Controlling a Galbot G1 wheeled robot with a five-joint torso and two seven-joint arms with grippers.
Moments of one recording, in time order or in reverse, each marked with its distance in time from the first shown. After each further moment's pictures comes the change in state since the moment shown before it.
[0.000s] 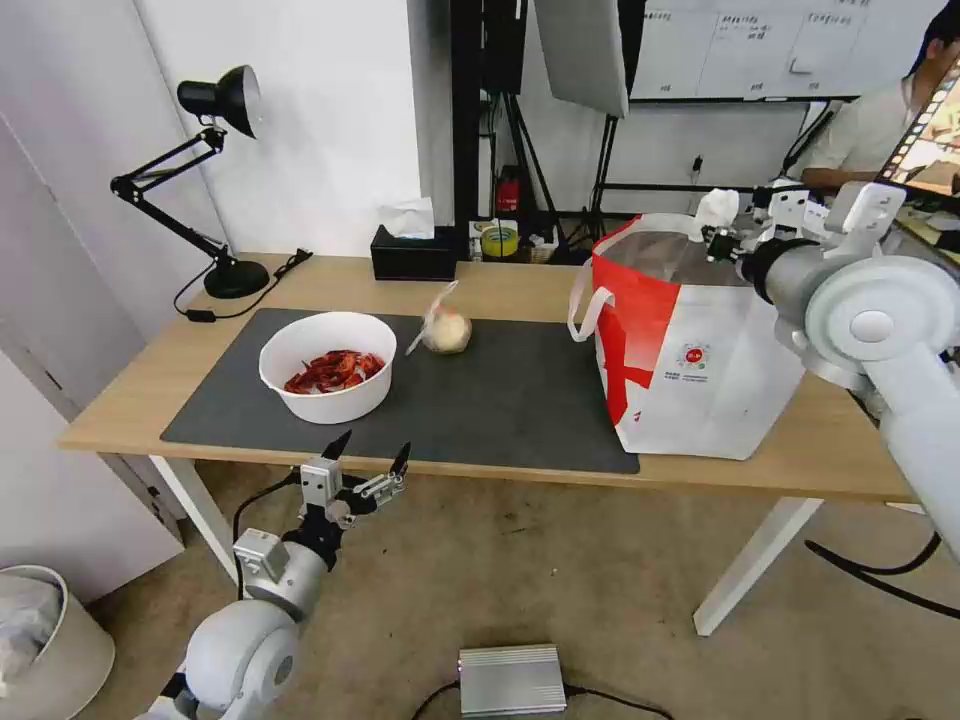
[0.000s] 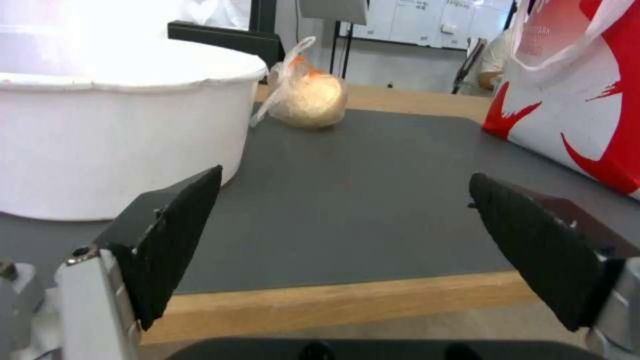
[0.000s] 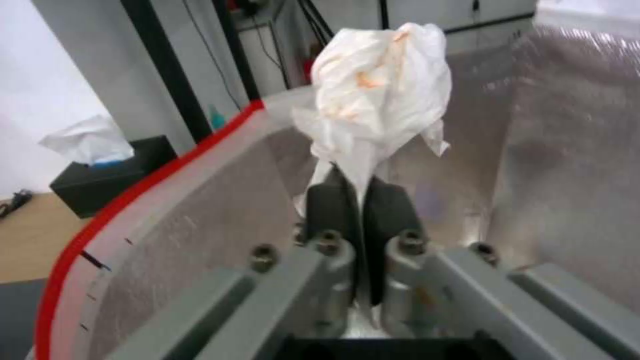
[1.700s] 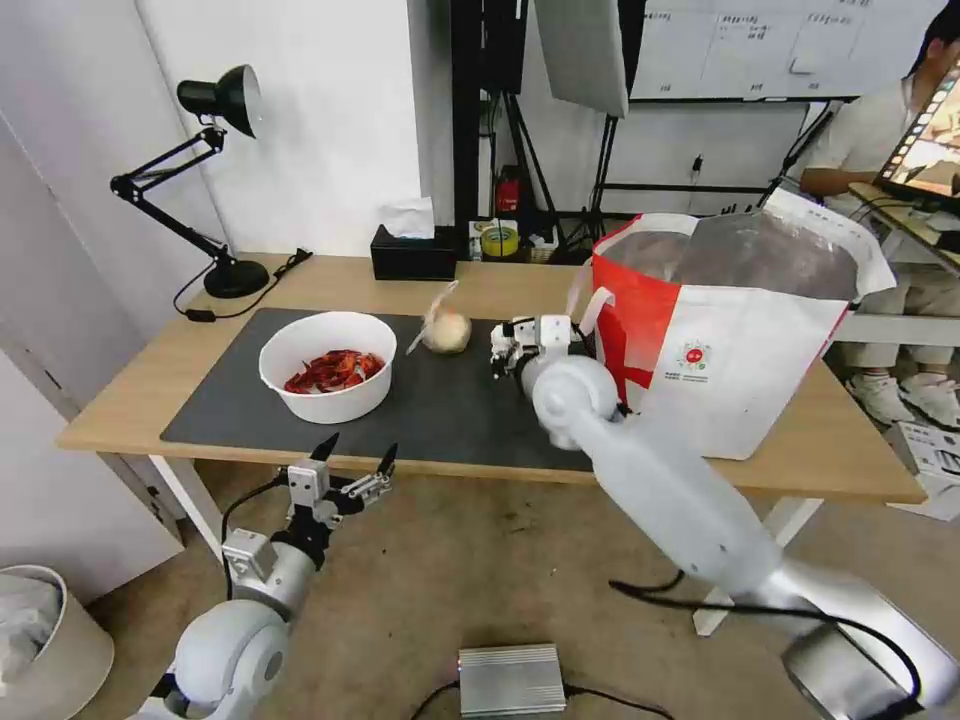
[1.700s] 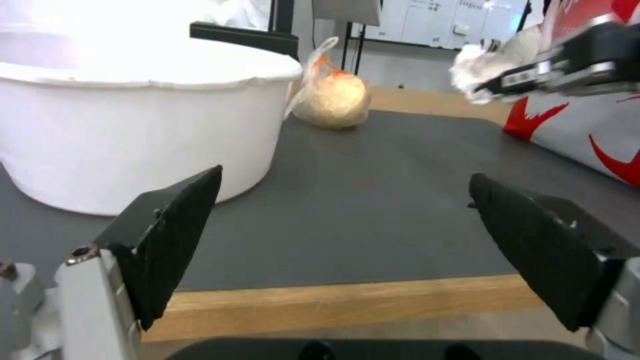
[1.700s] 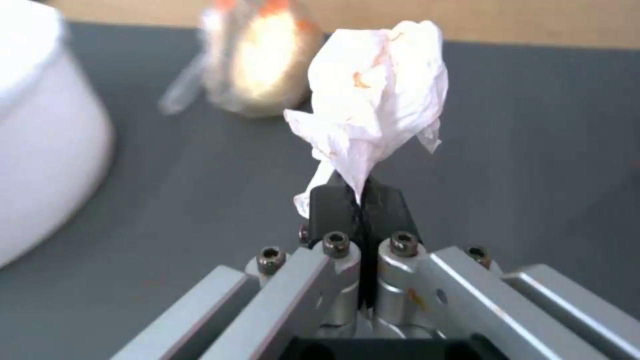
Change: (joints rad) left arm 0.003 -0.002 -0.041 0.029 -0.015 -0.007 0.023; right arm 0.036 0.455 -0.457 -0.325 -0.352 0.005 -0.135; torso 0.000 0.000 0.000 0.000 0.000
